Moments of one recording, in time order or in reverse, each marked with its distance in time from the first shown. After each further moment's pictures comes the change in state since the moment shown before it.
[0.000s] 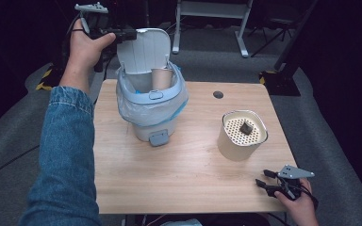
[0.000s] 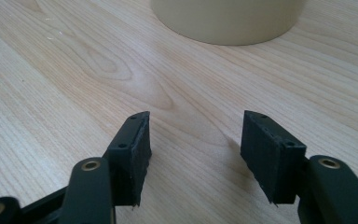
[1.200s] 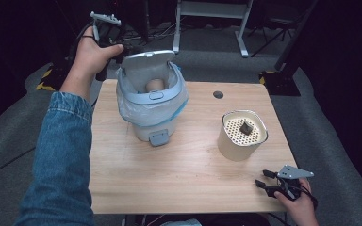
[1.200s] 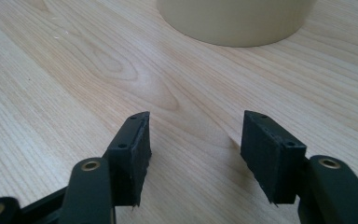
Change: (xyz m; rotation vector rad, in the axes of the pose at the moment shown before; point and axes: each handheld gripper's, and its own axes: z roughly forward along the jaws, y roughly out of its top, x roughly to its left) left arm -0.026 -0.020 0.012 0.212 -0.107 0.008; right arm 0.001 0.001 0.001 0.001 0.015 -0.008
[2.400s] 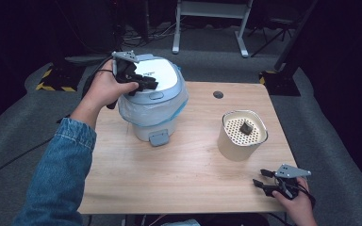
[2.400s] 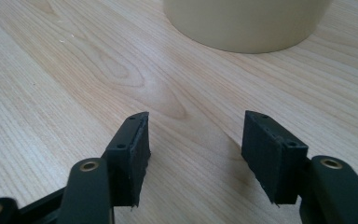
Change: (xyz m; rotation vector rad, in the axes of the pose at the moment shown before) left arm -0.046 -0.050 0.035 0.082 -0.024 0.075; right arm 0.001 0.004 0.005 0.001 0.015 -0.018
